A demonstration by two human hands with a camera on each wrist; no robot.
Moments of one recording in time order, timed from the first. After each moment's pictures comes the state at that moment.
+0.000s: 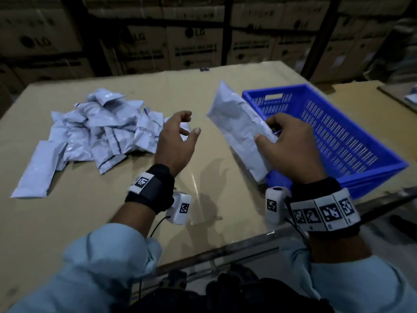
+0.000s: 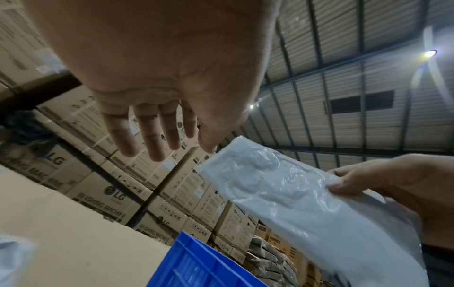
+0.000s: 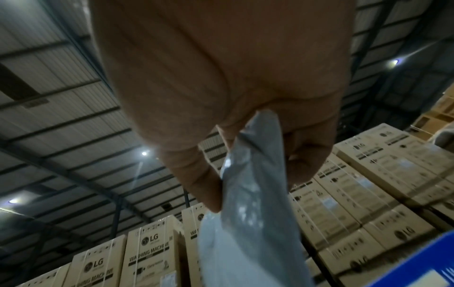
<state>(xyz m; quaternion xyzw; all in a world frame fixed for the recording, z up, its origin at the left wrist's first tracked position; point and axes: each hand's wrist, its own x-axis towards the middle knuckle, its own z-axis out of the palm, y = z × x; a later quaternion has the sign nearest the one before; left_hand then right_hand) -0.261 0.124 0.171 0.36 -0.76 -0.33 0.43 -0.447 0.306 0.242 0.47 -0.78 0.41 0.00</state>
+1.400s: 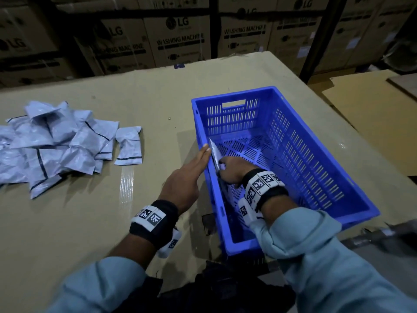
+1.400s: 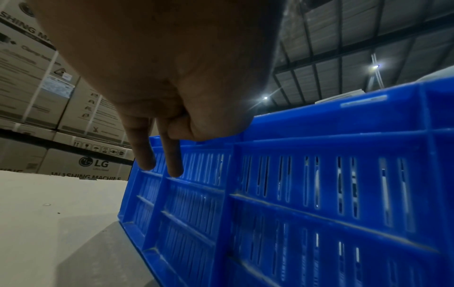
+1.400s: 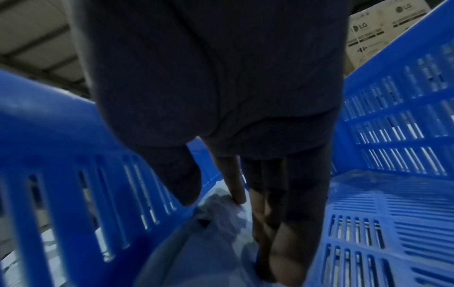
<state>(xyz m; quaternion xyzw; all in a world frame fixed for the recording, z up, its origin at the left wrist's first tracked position) -0.495 0.170 0.099 0.31 -0.93 -0.17 0.11 -0.692 0.200 0.117 0.53 -0.78 0.05 -0.33</state>
